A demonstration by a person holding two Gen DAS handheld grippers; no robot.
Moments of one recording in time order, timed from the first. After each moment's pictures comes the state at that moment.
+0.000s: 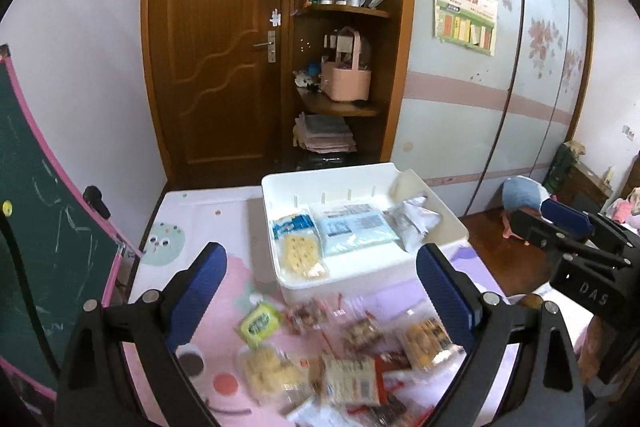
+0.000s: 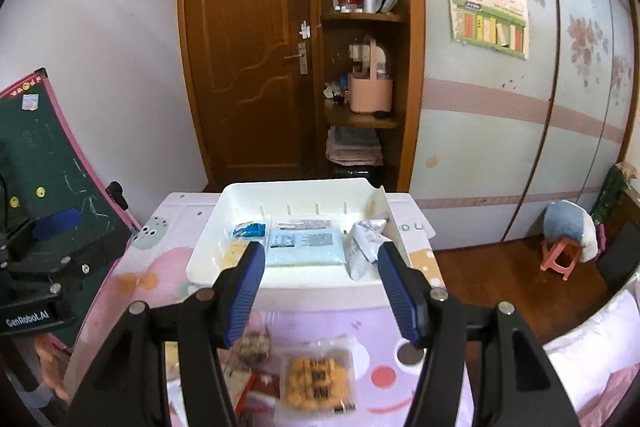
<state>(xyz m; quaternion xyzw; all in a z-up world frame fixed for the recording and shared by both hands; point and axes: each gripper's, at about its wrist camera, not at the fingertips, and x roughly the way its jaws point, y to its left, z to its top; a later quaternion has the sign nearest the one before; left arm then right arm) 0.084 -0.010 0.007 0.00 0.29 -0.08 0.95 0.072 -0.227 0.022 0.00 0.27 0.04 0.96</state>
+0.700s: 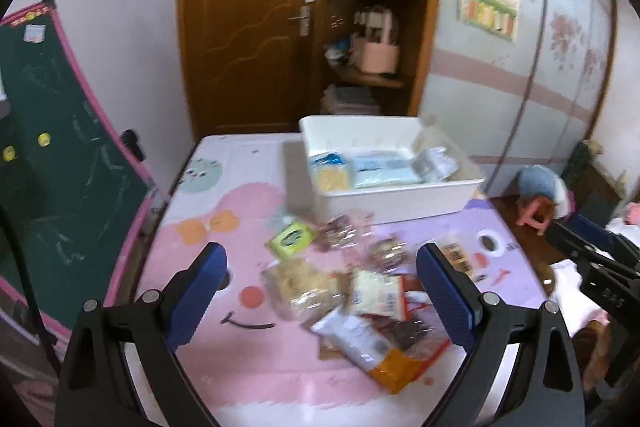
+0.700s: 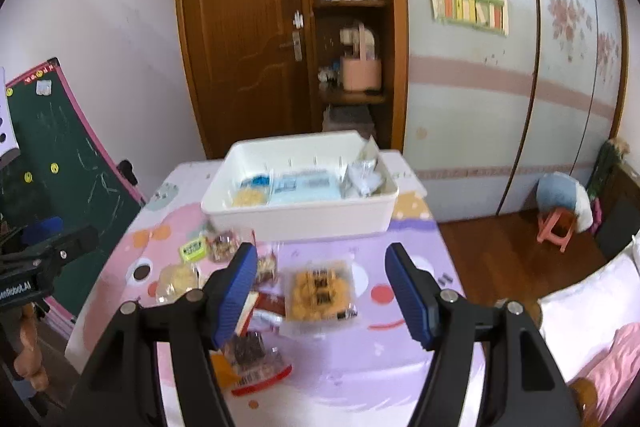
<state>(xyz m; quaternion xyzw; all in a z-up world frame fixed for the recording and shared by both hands) 0.001 0.028 -0.043 -0.01 0.32 -0.02 0.95 -0.005 -0.232 -0.039 0.01 0.31 0.03 0.95</state>
